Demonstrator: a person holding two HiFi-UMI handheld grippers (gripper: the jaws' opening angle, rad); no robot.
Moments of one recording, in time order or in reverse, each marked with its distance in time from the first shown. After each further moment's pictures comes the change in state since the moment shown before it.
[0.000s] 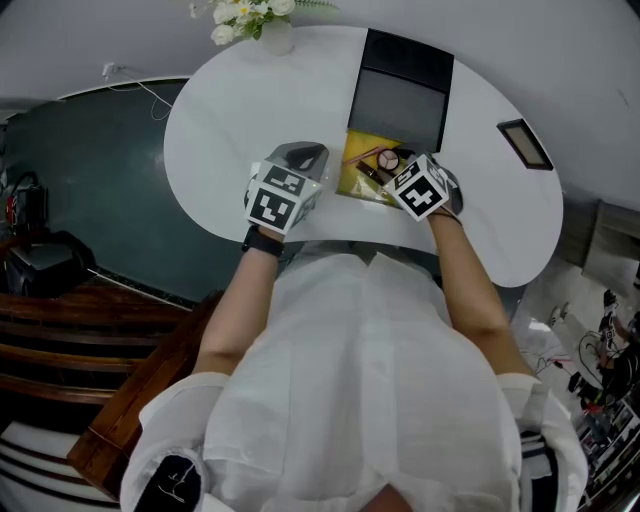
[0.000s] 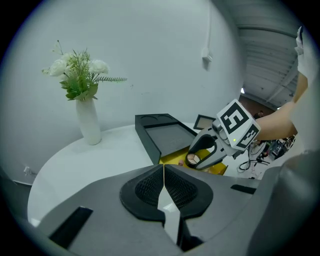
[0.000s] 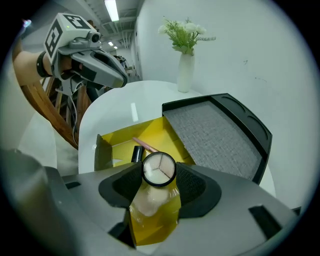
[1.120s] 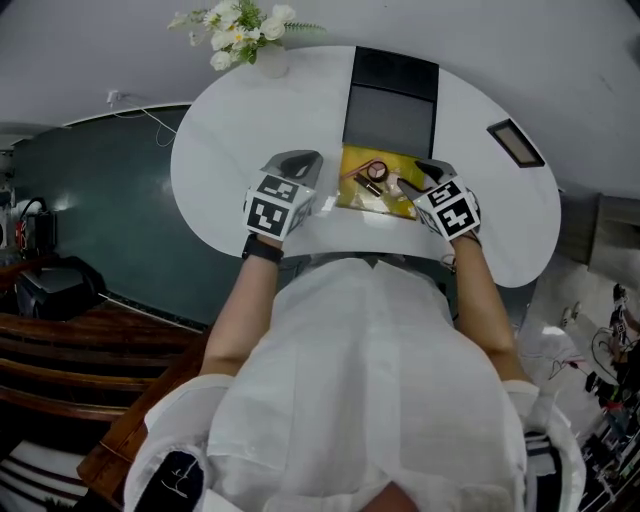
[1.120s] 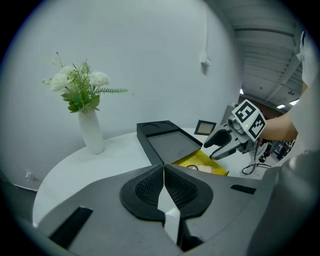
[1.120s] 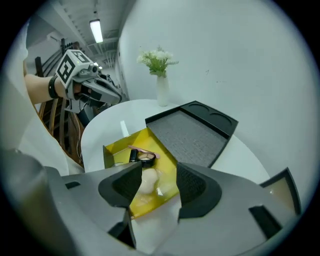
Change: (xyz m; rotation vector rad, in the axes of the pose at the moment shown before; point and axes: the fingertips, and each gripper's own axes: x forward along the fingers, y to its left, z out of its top) left arm -0.011 0.007 0.021 0.026 -0.049 0.015; right arm -0.062 -0.022 -0.023 0.202 -0.163 -0.085
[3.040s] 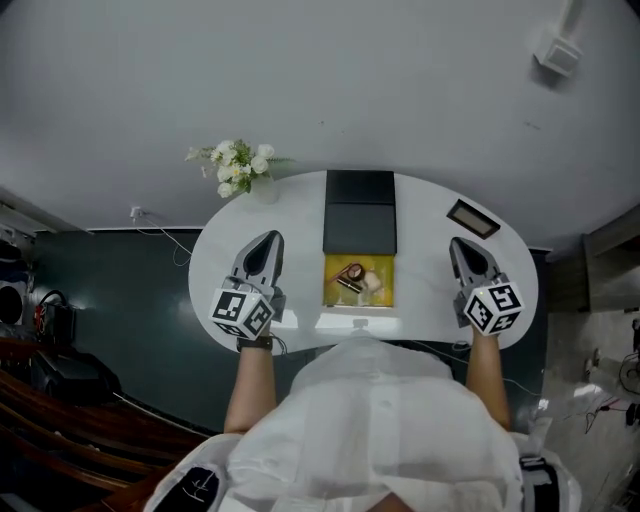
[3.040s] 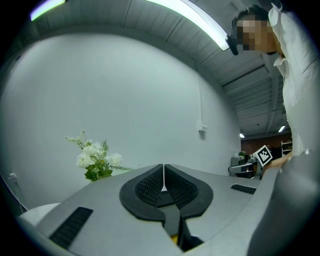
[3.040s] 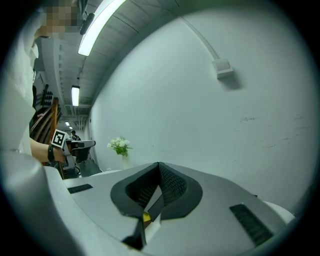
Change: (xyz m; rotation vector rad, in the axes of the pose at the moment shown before) left arm -0.118 0.006 0.129 -0.055 -0.731 0.071; right arm -0.225 -0.096 0.012 0.343 -0.759 -0.344
